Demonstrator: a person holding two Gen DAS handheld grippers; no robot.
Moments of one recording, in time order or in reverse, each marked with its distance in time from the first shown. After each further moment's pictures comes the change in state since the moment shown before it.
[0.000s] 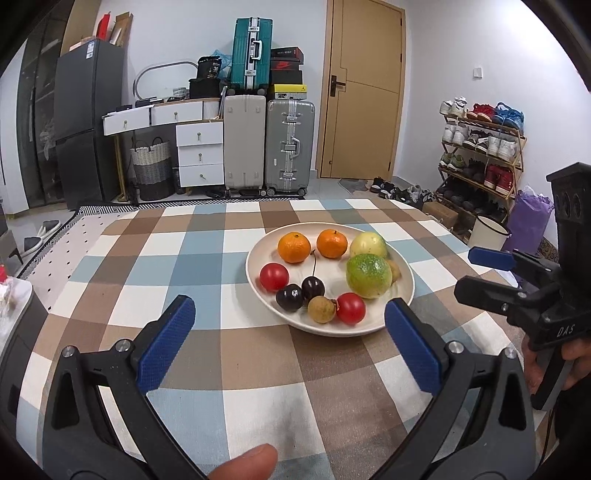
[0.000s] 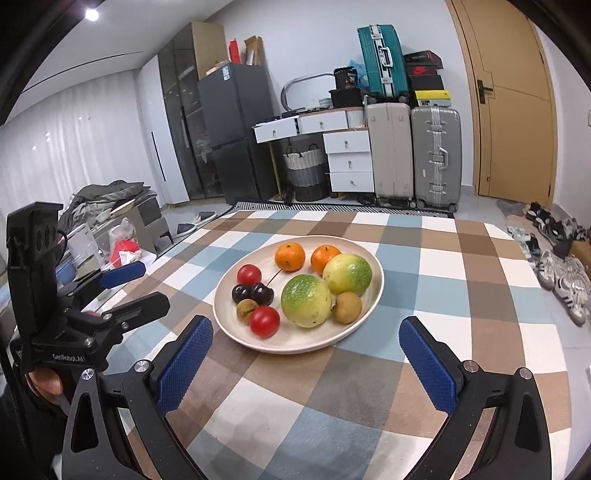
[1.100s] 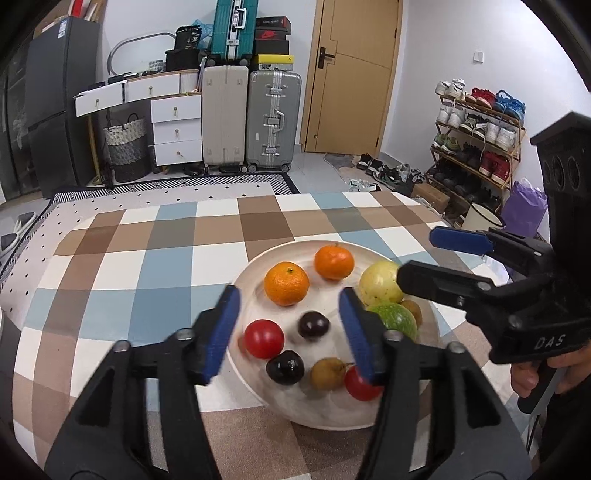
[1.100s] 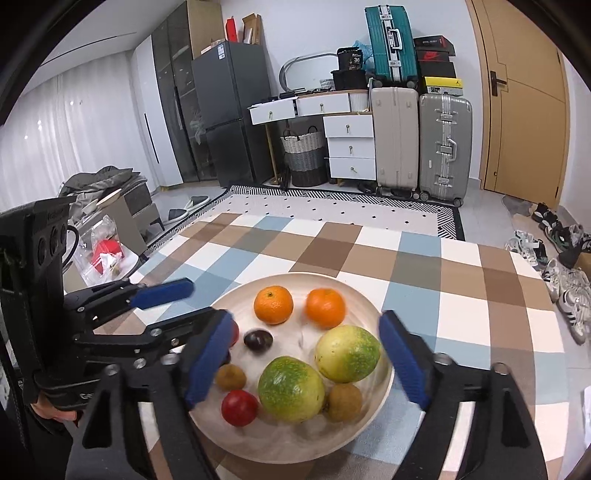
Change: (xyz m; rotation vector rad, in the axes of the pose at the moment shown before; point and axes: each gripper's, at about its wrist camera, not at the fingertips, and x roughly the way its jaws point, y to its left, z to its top) left arm 0.119 0.010 0.062 0.001 0.128 -0.080; right arm 0.095 -0.014 0.079 -0.011 0.097 -0.012
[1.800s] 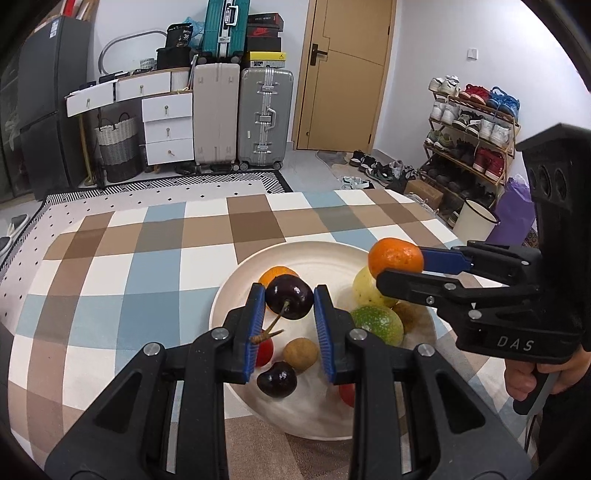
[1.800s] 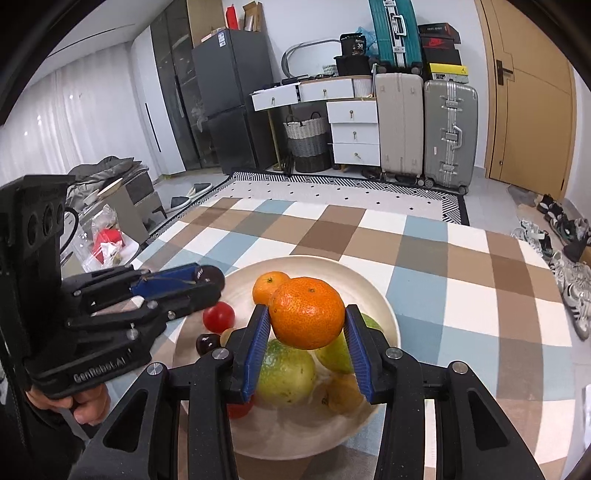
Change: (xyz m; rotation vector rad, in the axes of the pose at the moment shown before) left arm 0.007 -0.008 0.006 0.023 0.025 -0.028; right arm 0.015 -0.001 -0.003 -0.001 0.066 0.018
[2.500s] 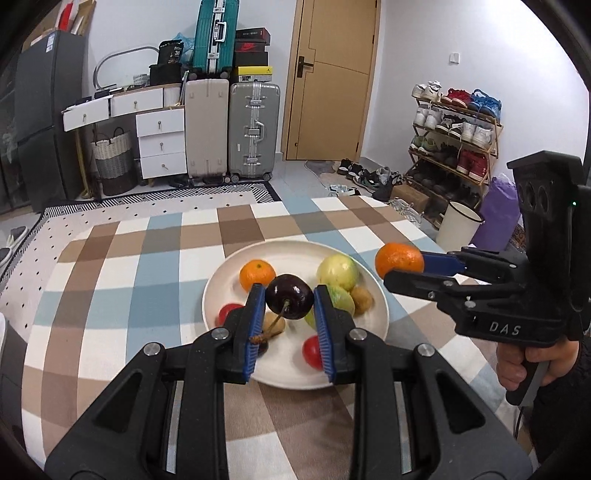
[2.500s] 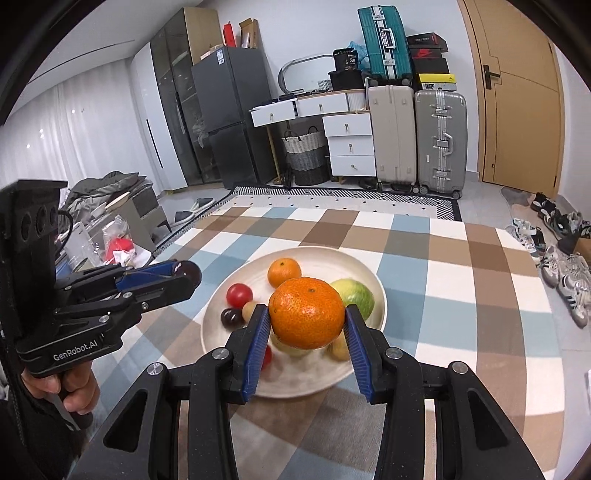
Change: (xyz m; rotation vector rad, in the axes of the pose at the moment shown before) left arm -0.073 -0.025 -0.011 0.033 -0.052 -0.026; right arm -0.064 0.008 -0.031 0.029 -0.058 0.000
